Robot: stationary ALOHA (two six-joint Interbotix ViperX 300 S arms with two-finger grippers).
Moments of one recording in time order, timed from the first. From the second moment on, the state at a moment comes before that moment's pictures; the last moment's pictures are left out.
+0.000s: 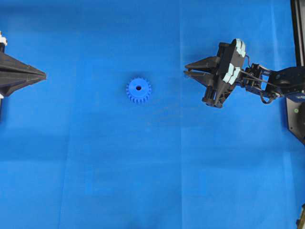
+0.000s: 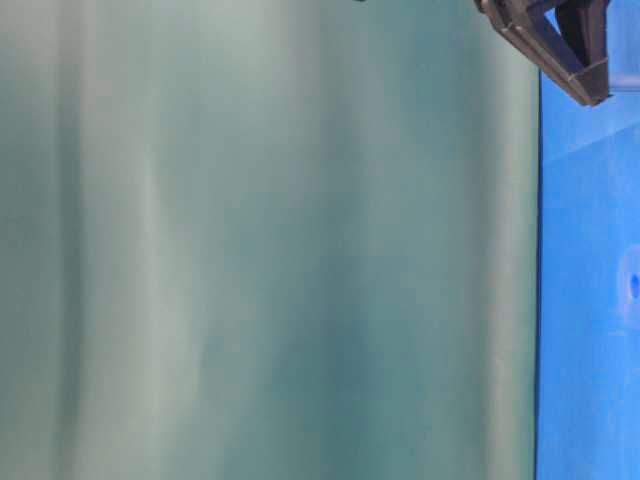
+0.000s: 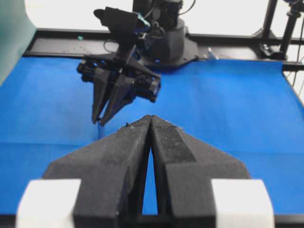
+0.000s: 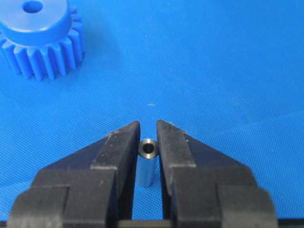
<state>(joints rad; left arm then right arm) 0.02 -1.03 1.21 0.00 -0.21 -0.01 -0.20 0.07 1.12 0.20 -0.82 0.01</state>
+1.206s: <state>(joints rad) 0.02 -1.03 1.21 0.00 -0.20 -0.01 -0.16 -0.18 0.96 0.20 -0.42 -0.03</state>
